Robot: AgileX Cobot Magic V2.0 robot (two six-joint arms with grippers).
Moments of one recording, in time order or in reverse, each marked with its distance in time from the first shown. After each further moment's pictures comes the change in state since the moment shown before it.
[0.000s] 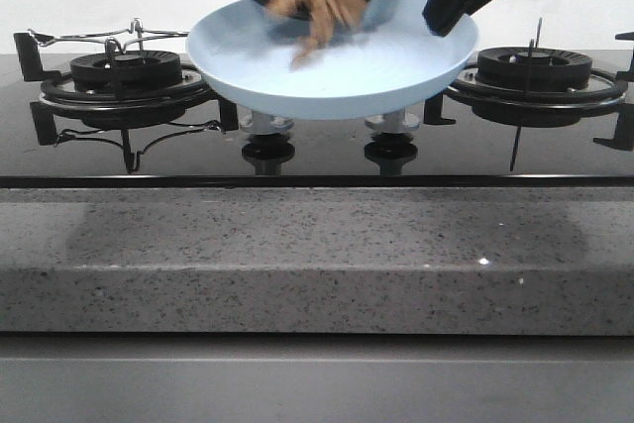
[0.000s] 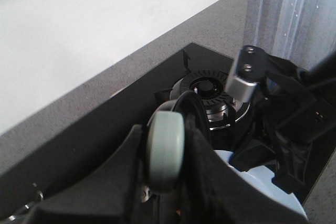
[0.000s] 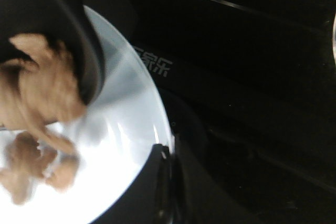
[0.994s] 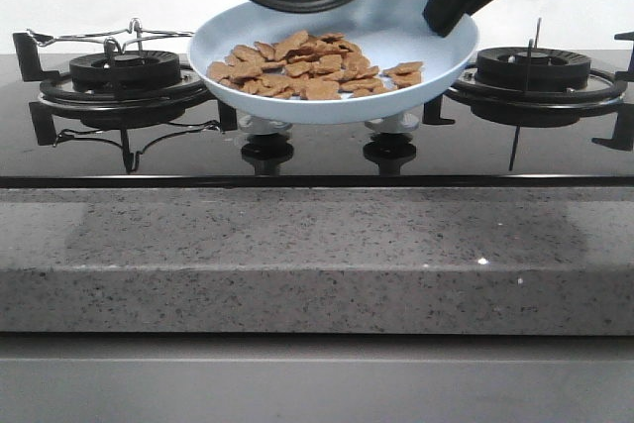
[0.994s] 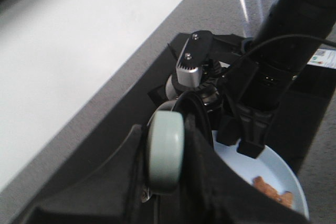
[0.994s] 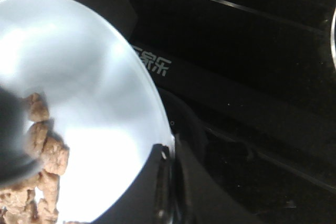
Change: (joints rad) left arm -0.188 -0.072 0.000 0.347 0.065 -0.157; right arm 0.000 0.000 0.000 0.000 0.000 0.000
